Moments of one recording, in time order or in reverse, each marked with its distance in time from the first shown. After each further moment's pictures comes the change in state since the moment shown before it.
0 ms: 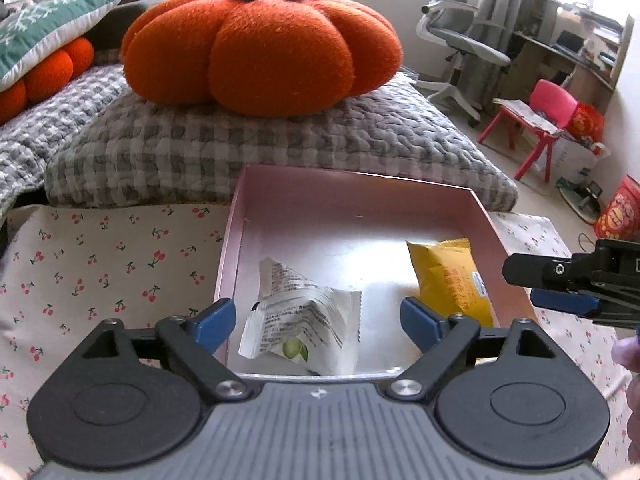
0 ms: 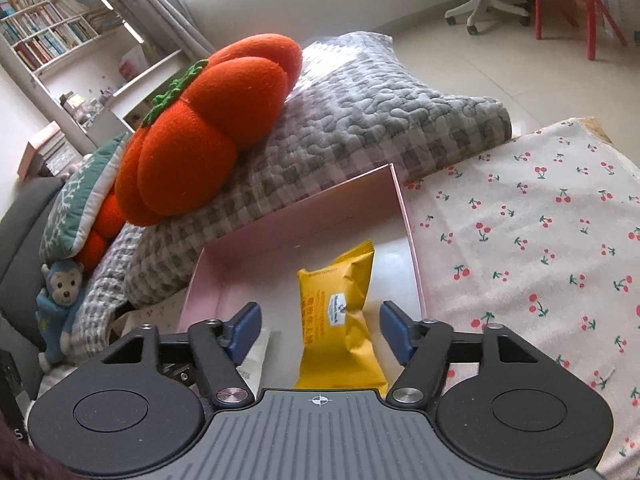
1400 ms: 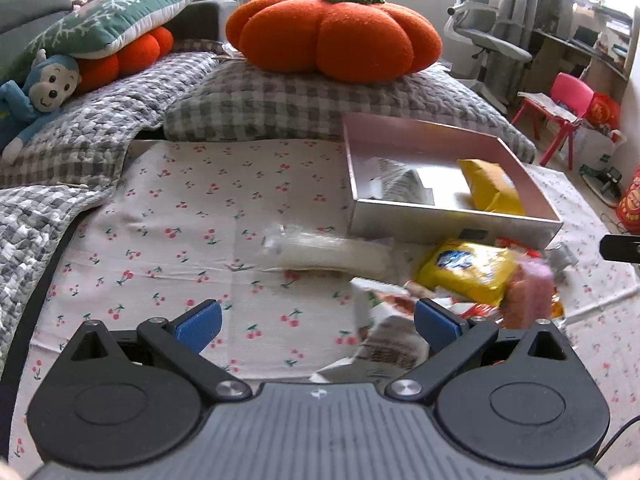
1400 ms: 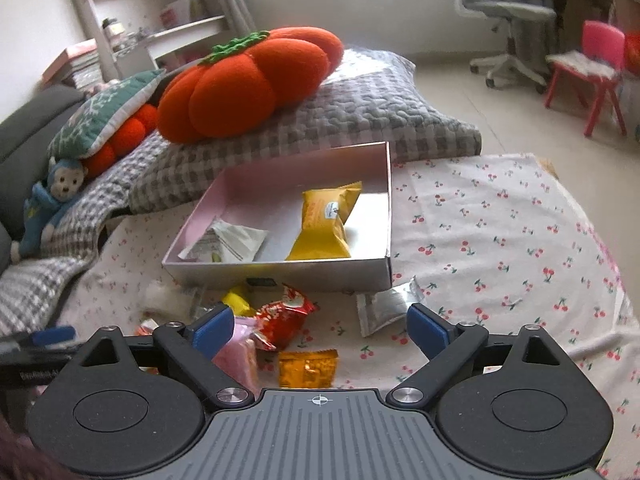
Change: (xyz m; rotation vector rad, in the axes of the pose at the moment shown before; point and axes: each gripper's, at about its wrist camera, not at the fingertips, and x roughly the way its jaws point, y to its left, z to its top) left arm -0.071 0.051 -0.092 -0.011 -0.014 0.119; right arm -0.086 0.022 -0.086 -0.299 -0.029 -0.117
